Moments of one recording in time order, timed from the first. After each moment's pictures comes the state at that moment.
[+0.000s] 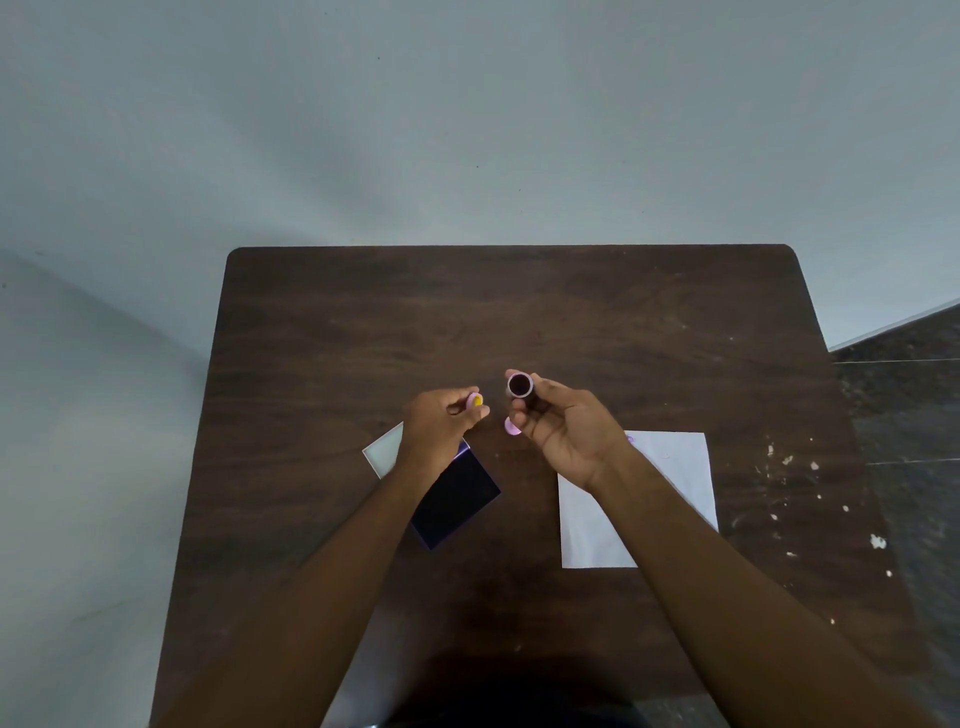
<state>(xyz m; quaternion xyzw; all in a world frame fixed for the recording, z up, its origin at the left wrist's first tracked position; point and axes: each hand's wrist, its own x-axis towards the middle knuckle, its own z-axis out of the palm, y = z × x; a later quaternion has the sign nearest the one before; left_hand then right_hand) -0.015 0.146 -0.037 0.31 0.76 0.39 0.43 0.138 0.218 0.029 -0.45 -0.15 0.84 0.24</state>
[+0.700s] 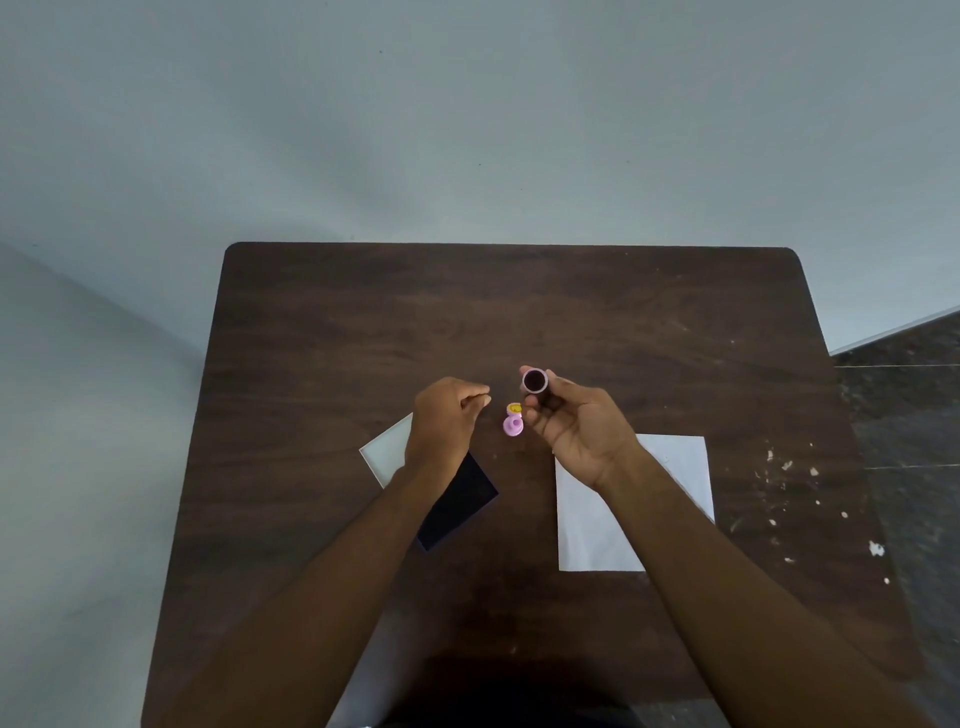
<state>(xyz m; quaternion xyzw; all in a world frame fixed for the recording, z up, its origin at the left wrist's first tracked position) -0.005 0.157 -0.038 0.43 0.79 0.34 0.27 0.146 0.225 0.035 -0.48 -0.15 0.82 0.26</state>
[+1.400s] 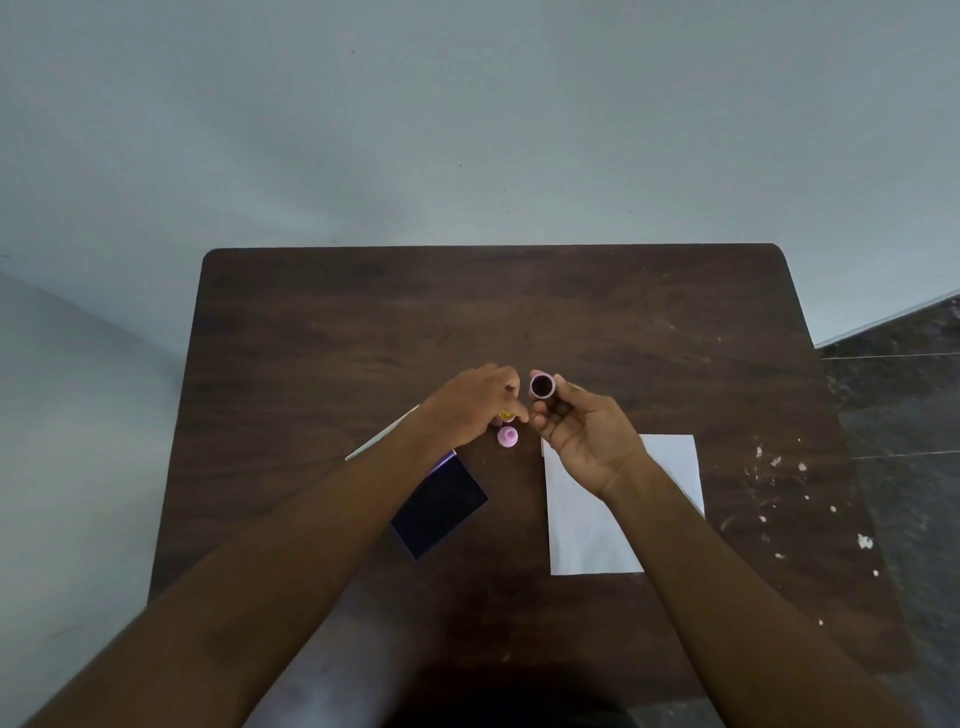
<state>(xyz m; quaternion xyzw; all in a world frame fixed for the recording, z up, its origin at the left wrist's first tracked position) -0.007 0.216 -0.040 0.74 0.60 0.06 0.30 0.164 0.230 0.027 -0.49 -0.14 0.81 0.29</state>
